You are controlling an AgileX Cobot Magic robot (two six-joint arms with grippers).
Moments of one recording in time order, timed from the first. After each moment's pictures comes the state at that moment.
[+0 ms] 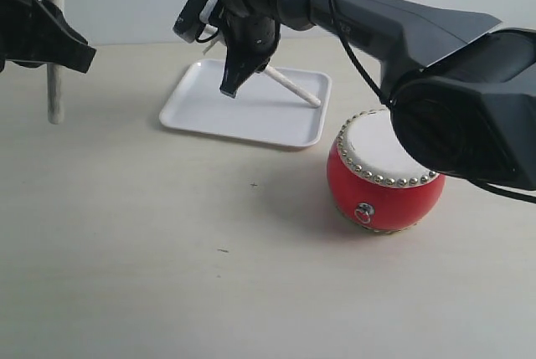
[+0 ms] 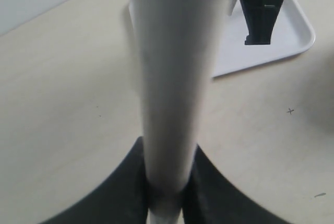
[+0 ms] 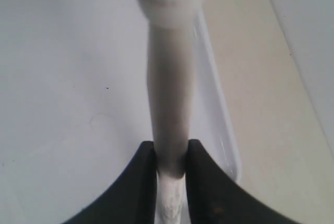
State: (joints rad) left arm -0.41 1.32 -1.03 0.02 0.60 0.18; right arm 0.65 2.55 -2.37 -0.41 1.06 -0.30
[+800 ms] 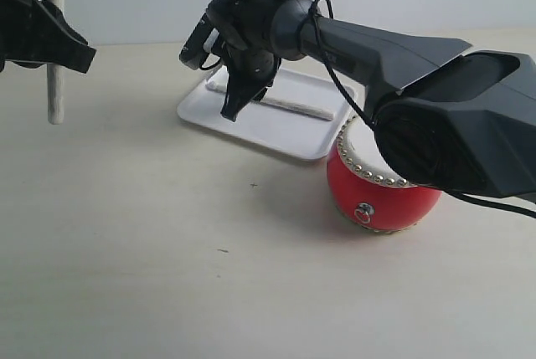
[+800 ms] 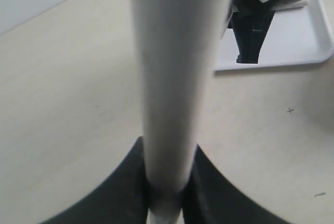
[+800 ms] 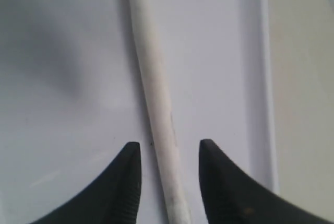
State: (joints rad) left arm -0.41 1.32 -1.03 0.02 0.60 0.18; right arm 0.65 2.63 -2.37 -0.43 1.03 -0.23
